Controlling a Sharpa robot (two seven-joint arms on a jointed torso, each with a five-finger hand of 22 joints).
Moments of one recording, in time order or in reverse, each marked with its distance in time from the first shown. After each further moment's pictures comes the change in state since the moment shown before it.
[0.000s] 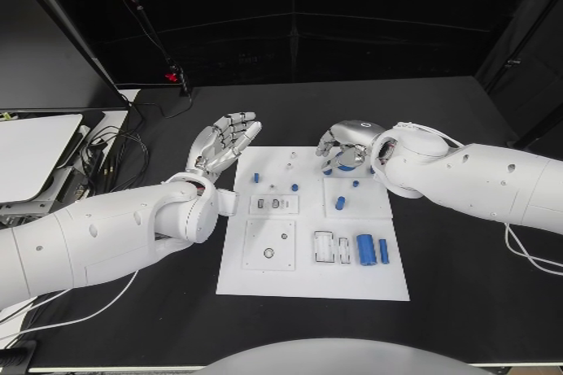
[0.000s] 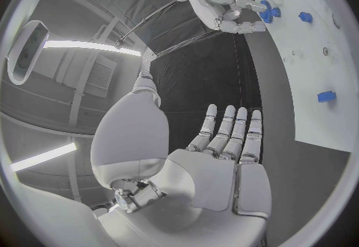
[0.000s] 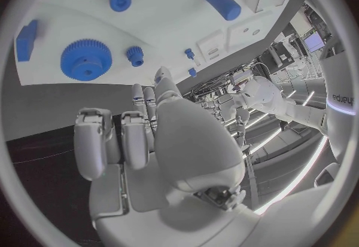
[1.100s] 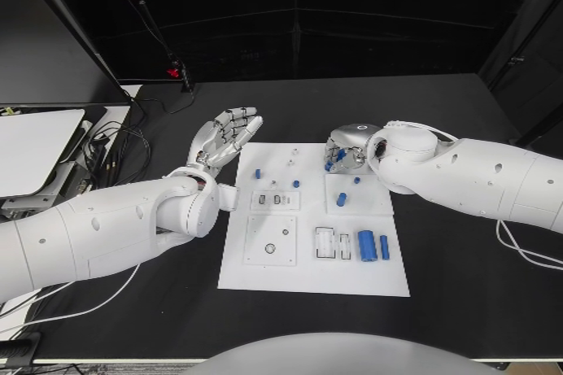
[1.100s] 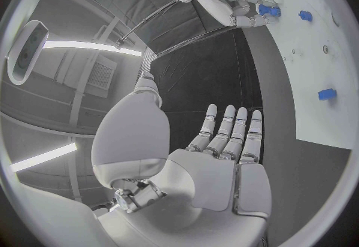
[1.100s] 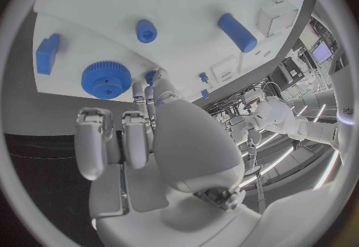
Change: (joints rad) left arm 0.000 0.001 -0.002 -0.009 0.000 0.005 0.000; left_hand 0.004 0.014 0.014 0.000 -0.004 0.000 0.000 0.004 -0.006 0.000 0.000 0.004 -0.005 0.000 0.000 0.000 -0.004 0.000 -0.004 0.004 0.000 0.002; right arm -0.010 0.048 0.000 -0.048 -0.096 0.135 -0.110; right_hand 0.024 0.003 0.021 0.031 0.000 0.037 0.001 -0.060 0.001 0.062 0.002 -0.047 0.000 0.004 0.004 0.000 0.000 0.000 0.000 0.000 0.000 0.000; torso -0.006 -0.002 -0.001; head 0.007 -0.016
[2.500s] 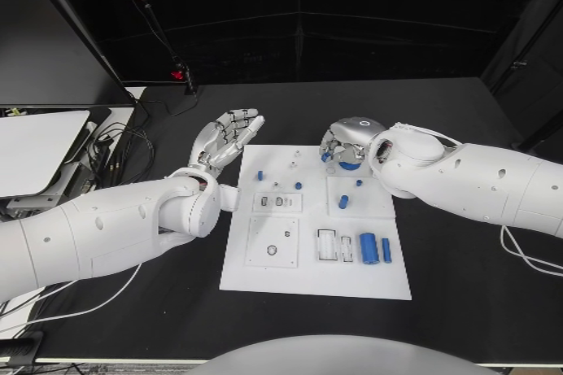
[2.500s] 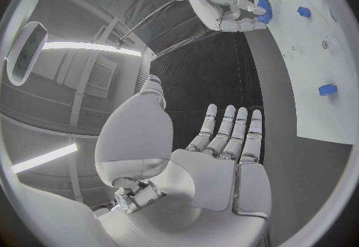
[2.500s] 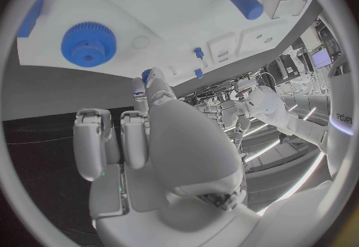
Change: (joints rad) left arm 0.000 0.000 -0.001 -0.010 0.000 0.000 0.000; left_hand 0.013 0.058 0.046 -0.001 -0.004 0.000 0.000 0.021 -0.020 -0.004 0.004 0.025 -0.018 -0.004 0.004 0.015 -0.010 0.014 -0.004 0.004 0.008 0.009; right arm -0.006 -0.003 0.001 0.010 0.002 -0.205 0.079; right_hand 0.096 0.004 0.071 0.042 -0.003 0.168 0.004 -0.012 0.008 0.193 0.000 -0.086 -0.002 -0.004 0.011 0.000 0.000 -0.016 0.000 0.007 0.008 0.000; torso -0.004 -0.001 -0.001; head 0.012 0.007
